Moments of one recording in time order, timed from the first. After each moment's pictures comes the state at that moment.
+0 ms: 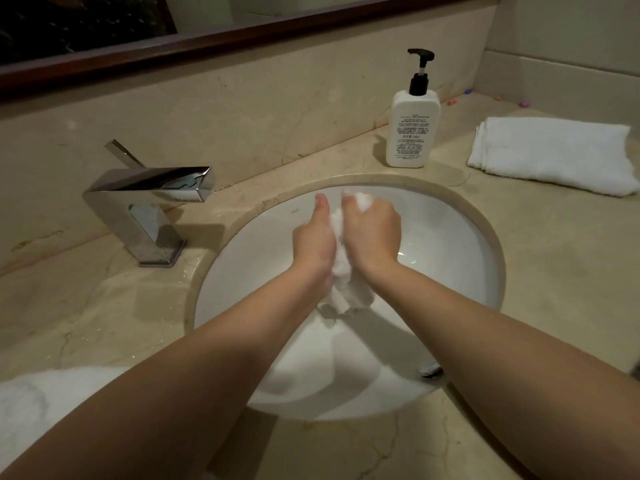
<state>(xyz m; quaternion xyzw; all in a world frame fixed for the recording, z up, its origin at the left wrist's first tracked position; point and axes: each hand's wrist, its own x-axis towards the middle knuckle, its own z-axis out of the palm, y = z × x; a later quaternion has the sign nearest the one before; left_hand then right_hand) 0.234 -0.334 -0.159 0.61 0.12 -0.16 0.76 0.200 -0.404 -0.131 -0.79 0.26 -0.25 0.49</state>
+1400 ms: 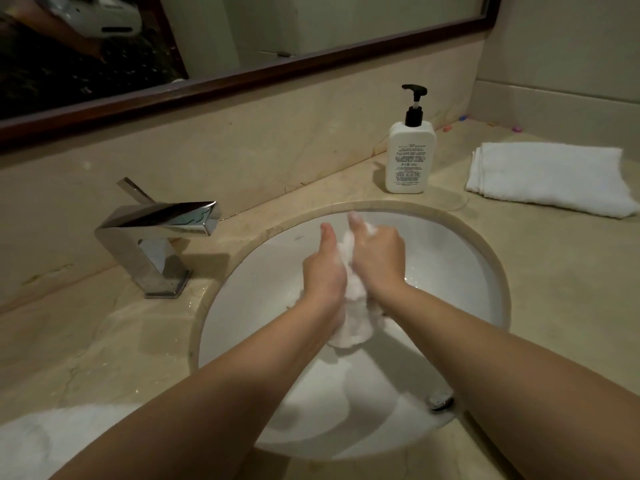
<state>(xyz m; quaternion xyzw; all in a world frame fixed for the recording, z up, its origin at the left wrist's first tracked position) 0.232 -0.338 -0.167 0.60 0.13 -0.20 0.77 0.197 -0.407 -0.135 -0.78 0.22 -0.22 0.54</state>
